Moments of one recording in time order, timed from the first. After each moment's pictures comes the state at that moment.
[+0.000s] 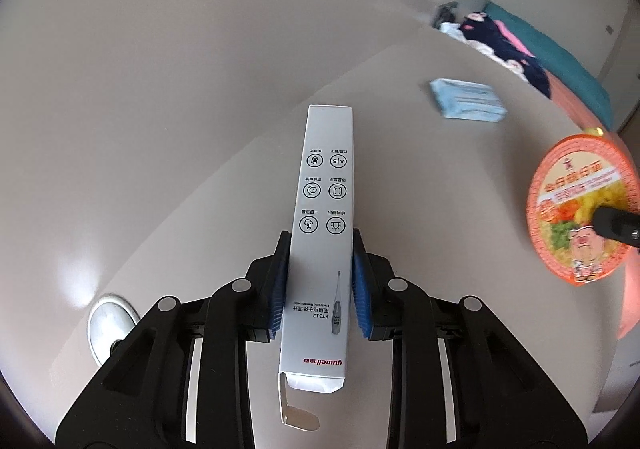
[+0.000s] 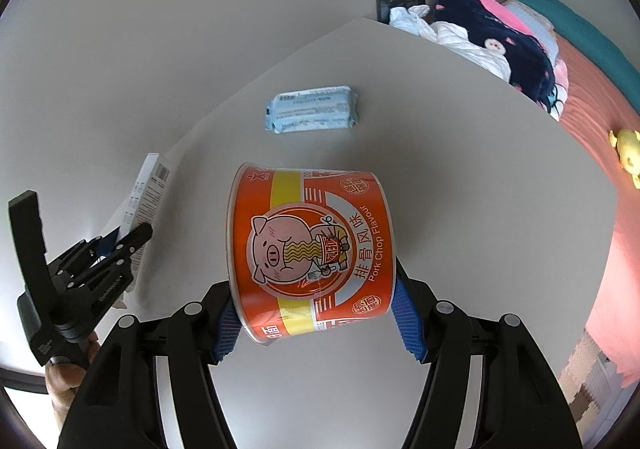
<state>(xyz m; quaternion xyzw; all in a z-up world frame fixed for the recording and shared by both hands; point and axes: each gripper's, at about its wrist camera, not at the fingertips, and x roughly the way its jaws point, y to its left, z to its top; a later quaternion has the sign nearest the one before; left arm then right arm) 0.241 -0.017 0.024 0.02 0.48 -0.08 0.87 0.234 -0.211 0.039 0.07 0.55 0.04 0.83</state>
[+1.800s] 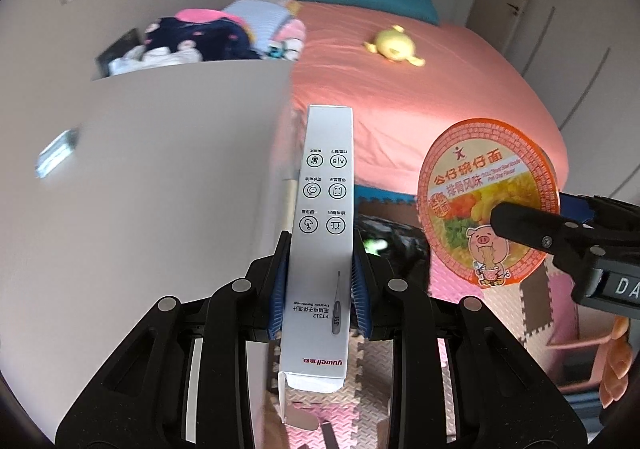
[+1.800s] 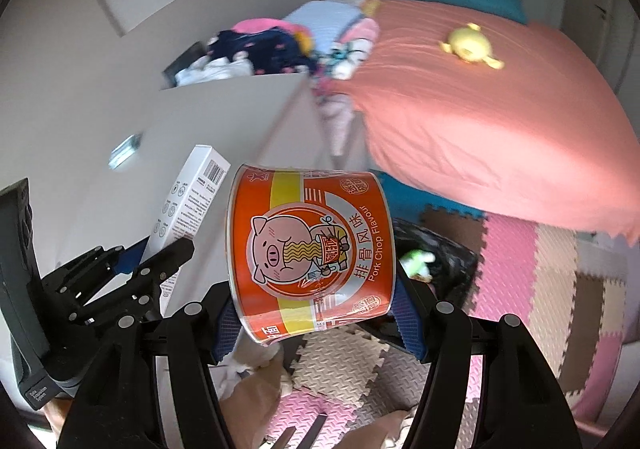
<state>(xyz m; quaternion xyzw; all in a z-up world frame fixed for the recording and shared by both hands) 0.032 -0.401 0.059 0.14 0.44 -0.36 0.81 -0.059 -0.504 0.078 0.20 0.47 -0.16 0.85</state>
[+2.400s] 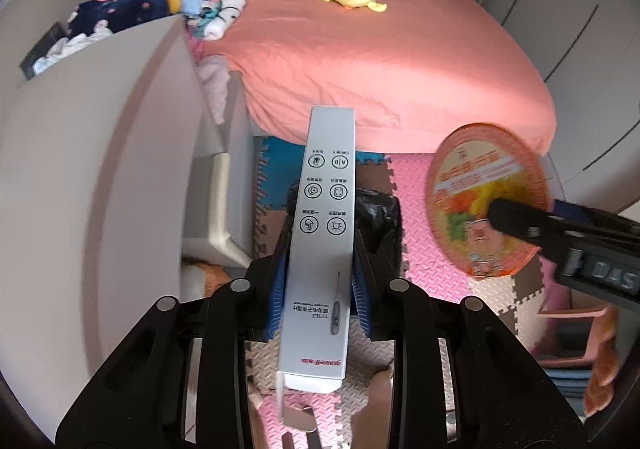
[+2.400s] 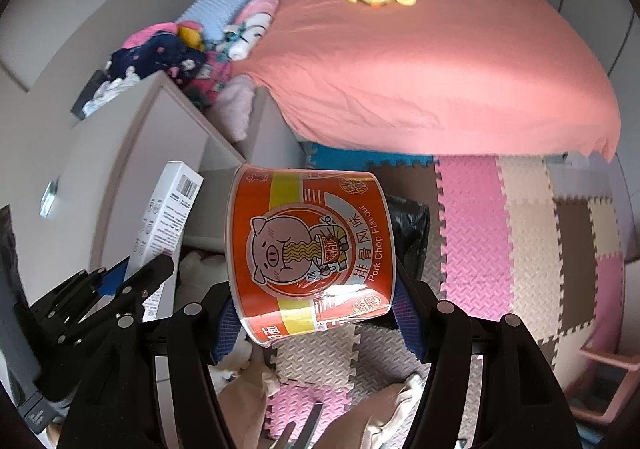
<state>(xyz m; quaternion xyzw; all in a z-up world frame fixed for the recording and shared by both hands) 0.016 -0.510 -0.006 0.19 0.50 -0.39 0.75 -0.093 -0.610 -0.005 0.28 0.50 -0.25 0.78</state>
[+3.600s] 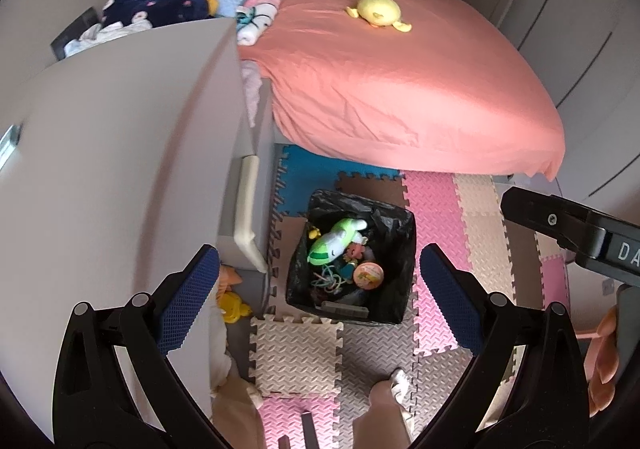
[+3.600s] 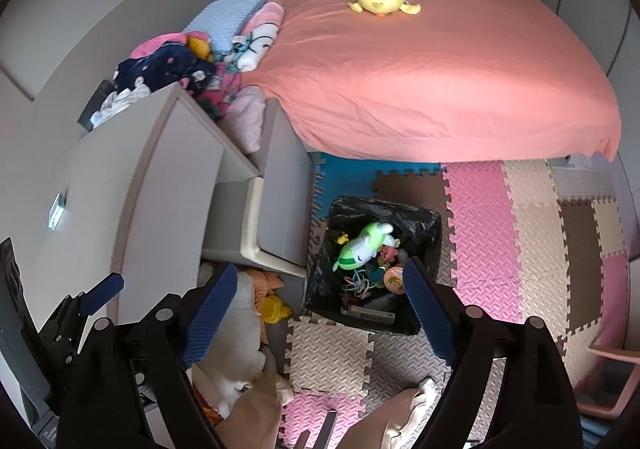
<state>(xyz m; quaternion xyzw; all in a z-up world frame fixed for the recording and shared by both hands) 0.032 -0.456 0.016 0.15 0.49 -0.36 0.78 -0.073 -0.572 0.029 0.27 0.48 -0.24 0.80</state>
